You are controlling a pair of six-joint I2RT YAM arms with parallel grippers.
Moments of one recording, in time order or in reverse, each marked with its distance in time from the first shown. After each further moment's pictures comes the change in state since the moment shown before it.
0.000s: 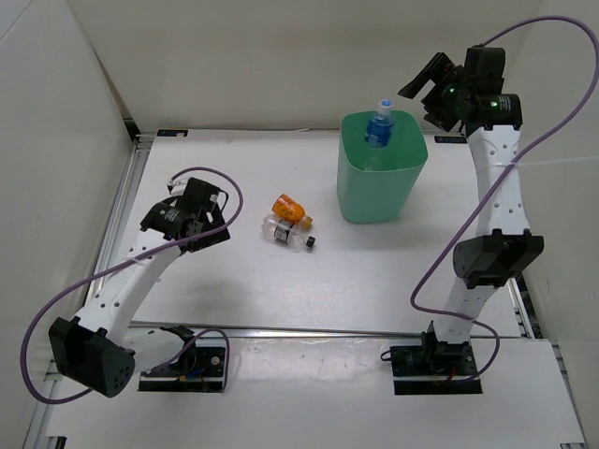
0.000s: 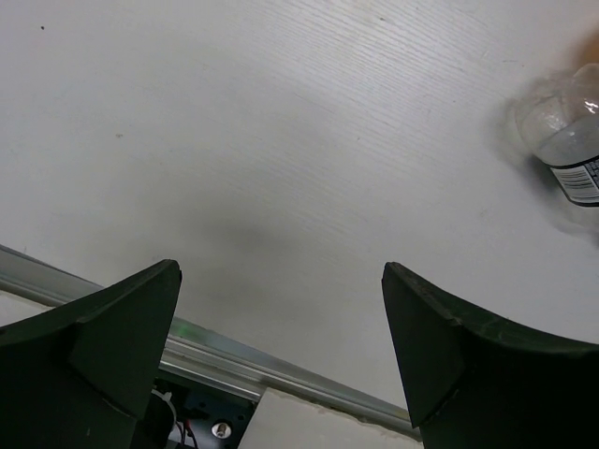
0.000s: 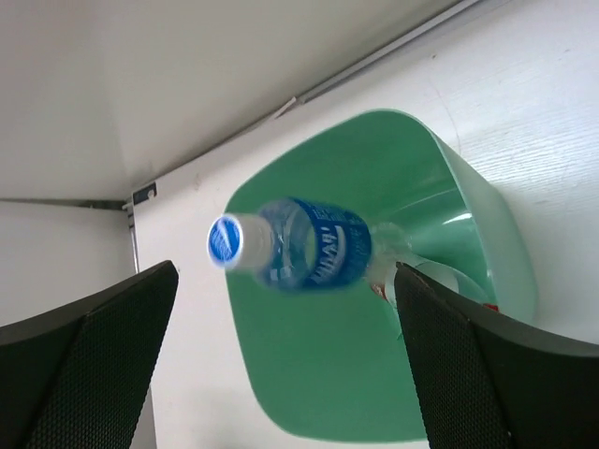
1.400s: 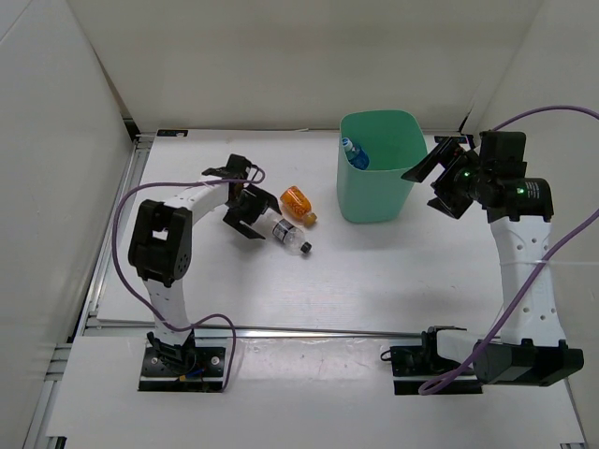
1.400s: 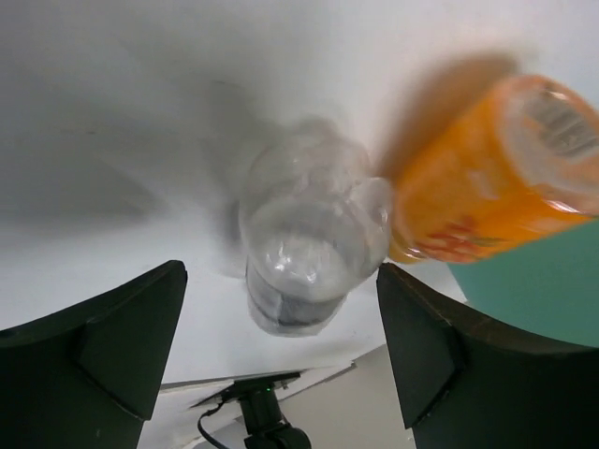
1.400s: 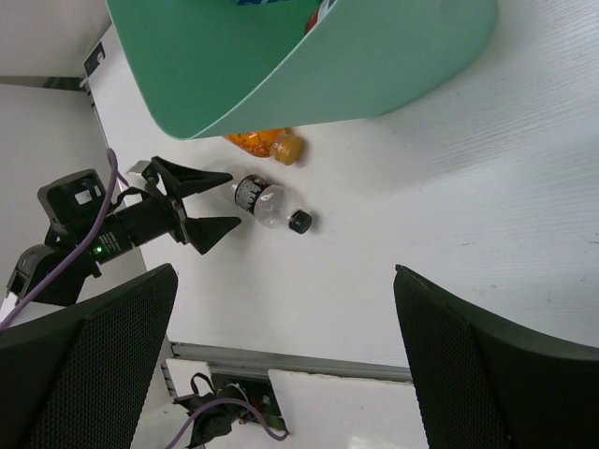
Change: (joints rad) left arm 0.071 0.766 0.277 0.356 0.690 -0.573; right arm -0.026 -0.660 -0.728 -0.164 -0.100 0.034
